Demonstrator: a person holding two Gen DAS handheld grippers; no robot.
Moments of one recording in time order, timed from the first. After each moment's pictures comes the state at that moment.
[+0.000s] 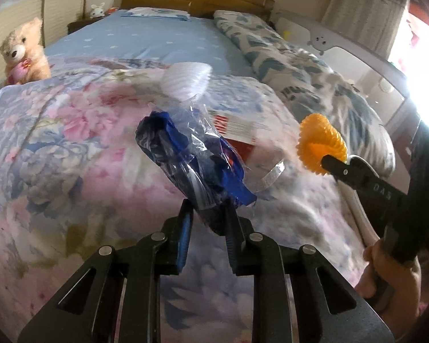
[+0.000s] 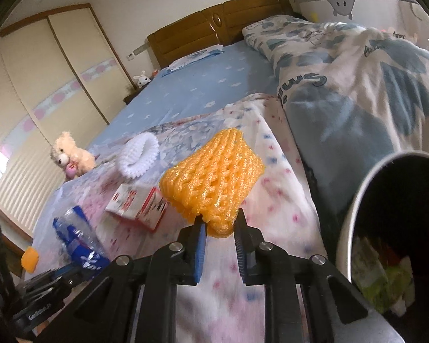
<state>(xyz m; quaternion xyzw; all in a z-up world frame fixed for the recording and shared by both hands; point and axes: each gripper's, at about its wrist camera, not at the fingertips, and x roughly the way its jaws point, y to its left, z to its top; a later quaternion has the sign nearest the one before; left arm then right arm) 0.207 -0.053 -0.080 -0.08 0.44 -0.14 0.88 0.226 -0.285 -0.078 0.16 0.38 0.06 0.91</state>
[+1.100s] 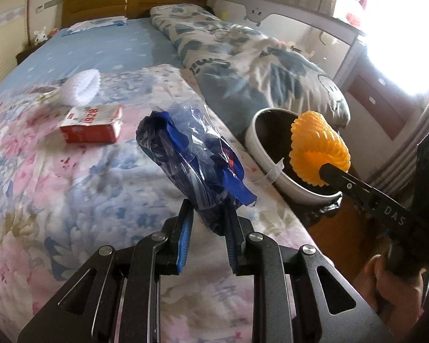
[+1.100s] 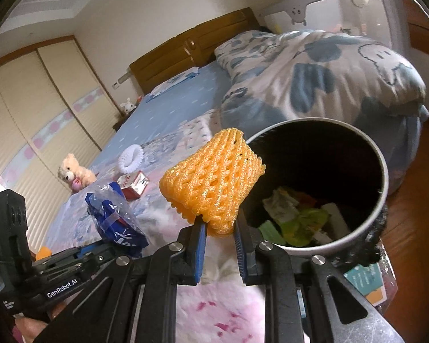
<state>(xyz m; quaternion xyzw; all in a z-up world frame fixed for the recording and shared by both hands) 0.145 -0.170 -0.056 0.00 0.43 -0.25 0.87 0.091 -0.364 -0.053 0.21 0.34 0.00 0.92</state>
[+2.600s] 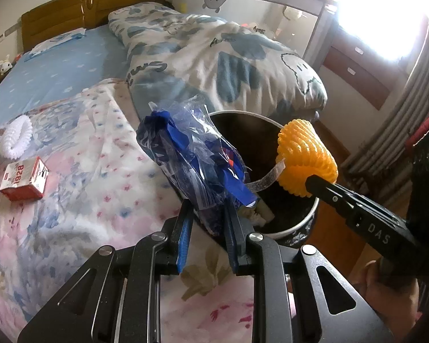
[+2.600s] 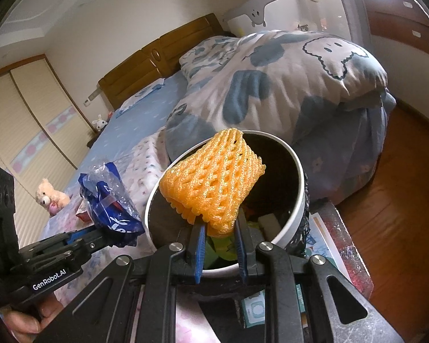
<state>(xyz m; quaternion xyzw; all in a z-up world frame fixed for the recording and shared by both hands) 0.163 -0.278 -0.045 0.07 0.43 -0.31 0.85 0.079 -0.445 -0.060 0.23 0.34 -0.07 0.91</state>
